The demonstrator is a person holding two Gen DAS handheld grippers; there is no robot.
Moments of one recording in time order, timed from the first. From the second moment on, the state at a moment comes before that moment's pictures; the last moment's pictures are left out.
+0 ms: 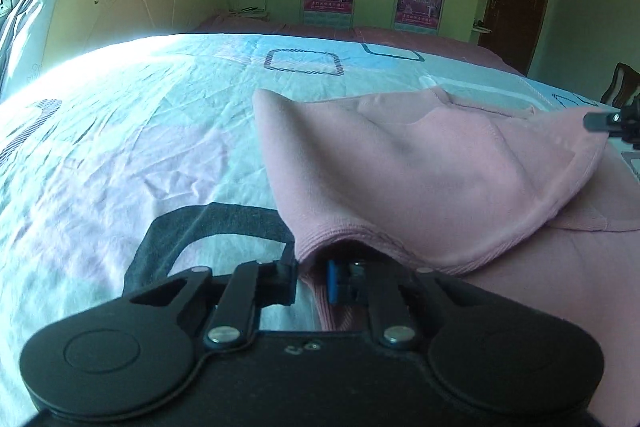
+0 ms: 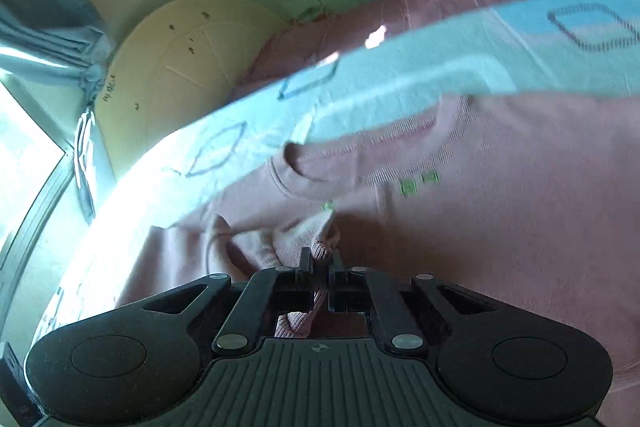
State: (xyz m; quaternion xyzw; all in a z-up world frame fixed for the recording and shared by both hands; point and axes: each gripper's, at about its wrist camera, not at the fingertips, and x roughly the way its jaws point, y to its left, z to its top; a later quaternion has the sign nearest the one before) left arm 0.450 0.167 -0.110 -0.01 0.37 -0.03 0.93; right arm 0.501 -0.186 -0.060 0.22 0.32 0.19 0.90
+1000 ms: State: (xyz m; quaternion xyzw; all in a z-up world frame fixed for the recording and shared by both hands) left arm 0.460 0.171 -0.118 -0.03 0.37 -0.08 0.93; right arm 0.499 -0.270 -0.126 0.28 0.39 0.07 0.87
